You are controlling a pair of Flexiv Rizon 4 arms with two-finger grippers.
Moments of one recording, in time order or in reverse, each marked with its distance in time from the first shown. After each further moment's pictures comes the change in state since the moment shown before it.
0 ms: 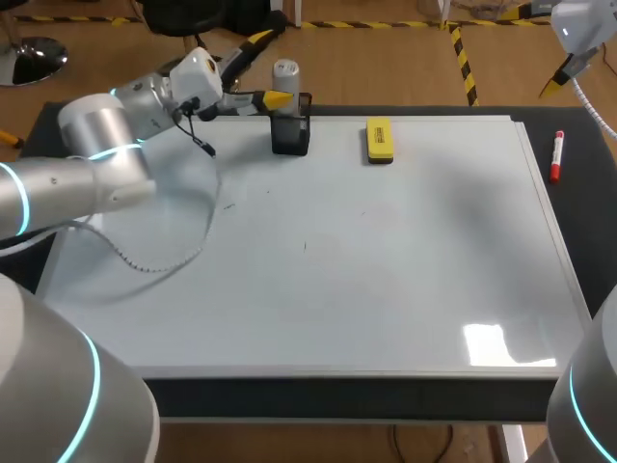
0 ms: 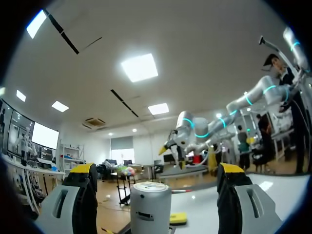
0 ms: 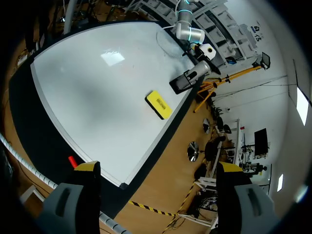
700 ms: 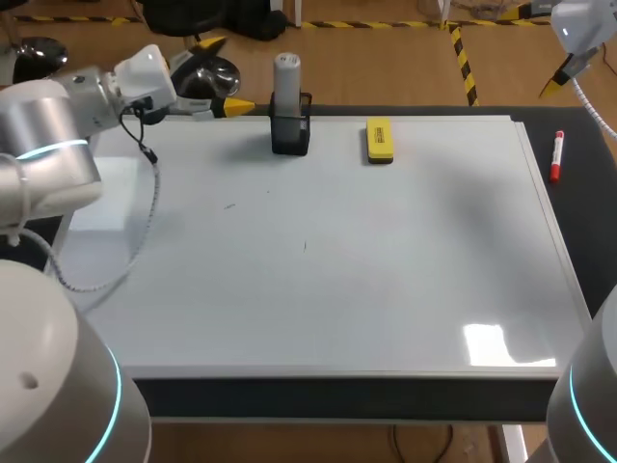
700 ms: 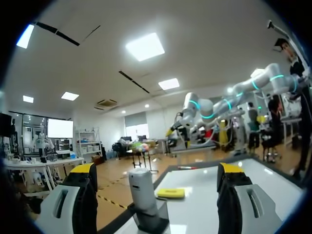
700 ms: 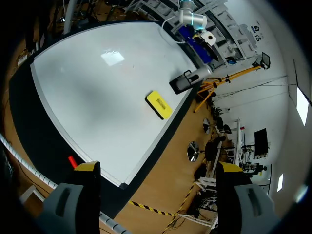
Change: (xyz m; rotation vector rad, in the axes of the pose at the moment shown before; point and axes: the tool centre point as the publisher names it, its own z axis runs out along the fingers) left arm 0.021 -0.036 -0.066 -0.269 -0.131 0.061; right arm 0.000 0.000 0.000 0.000 0.000 0.000
